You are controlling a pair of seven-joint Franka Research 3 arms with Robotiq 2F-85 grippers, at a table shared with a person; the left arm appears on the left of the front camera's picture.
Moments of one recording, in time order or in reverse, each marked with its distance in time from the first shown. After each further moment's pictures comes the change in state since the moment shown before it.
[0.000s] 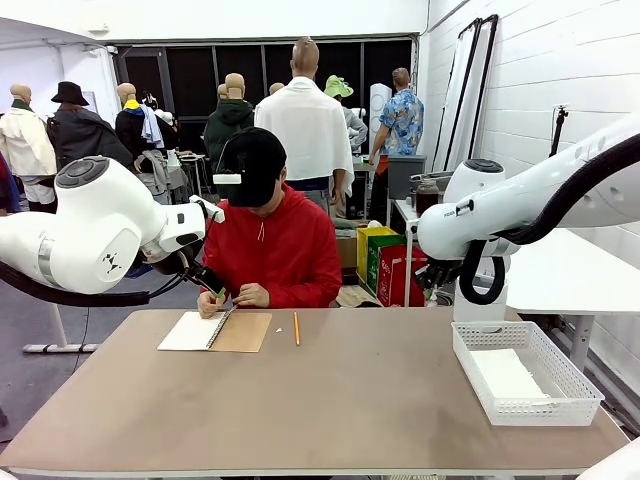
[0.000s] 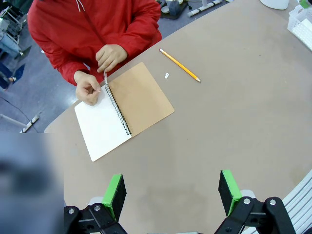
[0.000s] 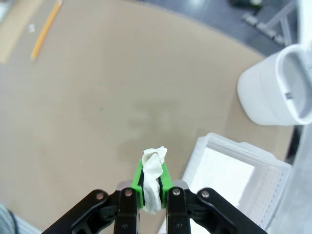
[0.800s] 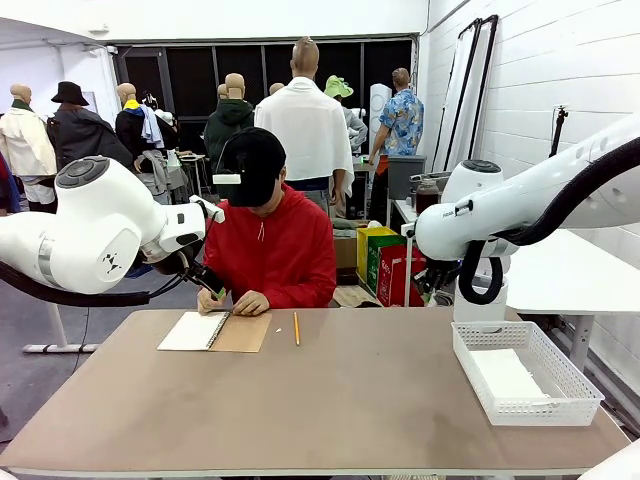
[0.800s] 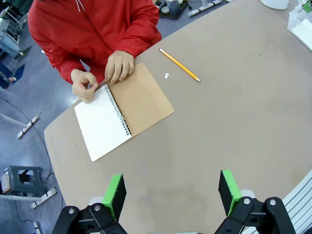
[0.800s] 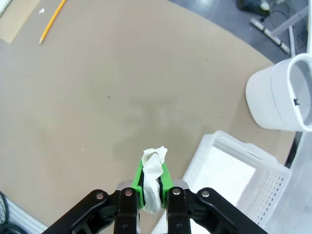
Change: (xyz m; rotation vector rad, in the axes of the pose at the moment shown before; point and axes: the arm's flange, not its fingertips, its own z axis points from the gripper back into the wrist) left arm 0.000 0.000 0.000 0.000 0.000 0.000; right arm -0.009 0.015 0.004 0.023 0.025 0.107
